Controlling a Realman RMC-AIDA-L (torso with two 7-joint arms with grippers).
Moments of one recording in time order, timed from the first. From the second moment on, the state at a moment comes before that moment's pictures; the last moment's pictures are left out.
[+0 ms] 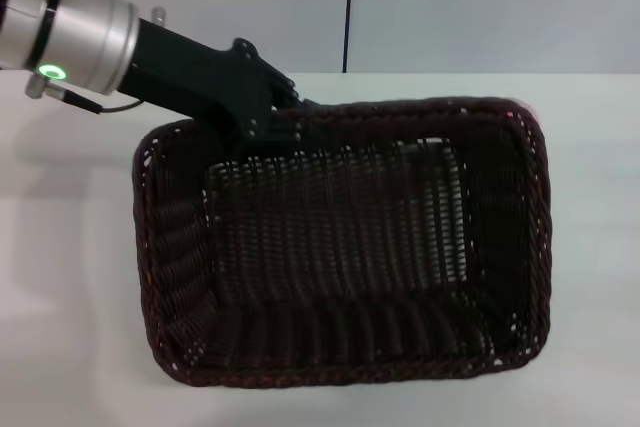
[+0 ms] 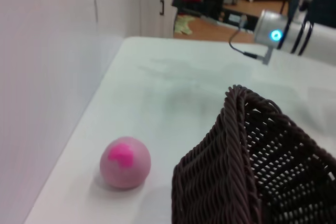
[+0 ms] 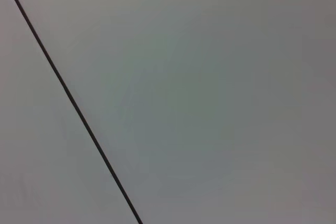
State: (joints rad) left arm -0.75 -2.04 0.96 1.04 2.16 1.71 -1.66; right arm 0.35 2.08 -0.22 -0.05 -0.88 -1.30 0.71
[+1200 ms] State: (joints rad) left arm -0.77 -2.06 0.96 0.98 2.13 1.60 -1.56; right arm 0.34 2.07 -0.21 -0.05 -0.88 -1.29 0.73
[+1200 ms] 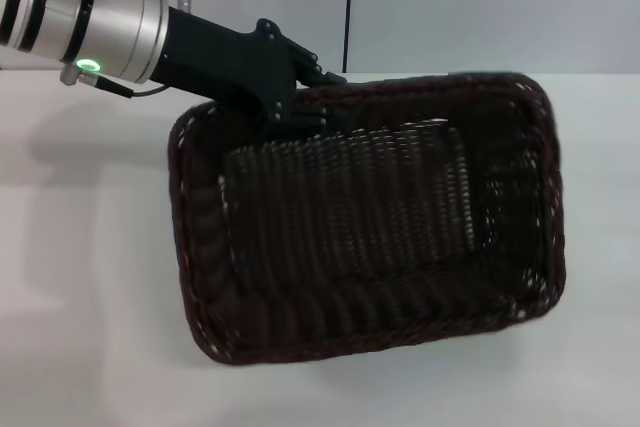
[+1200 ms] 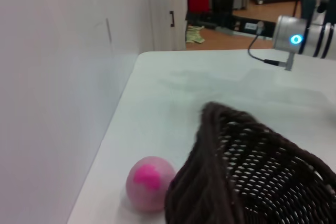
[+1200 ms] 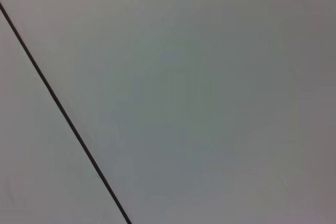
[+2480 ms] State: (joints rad) left arm -0.57 -2.06 0.97 0.95 1.64 1.50 -1.35; right arm 0.34 2.07 -0.22 -0.08 -0.96 -1.31 0.73
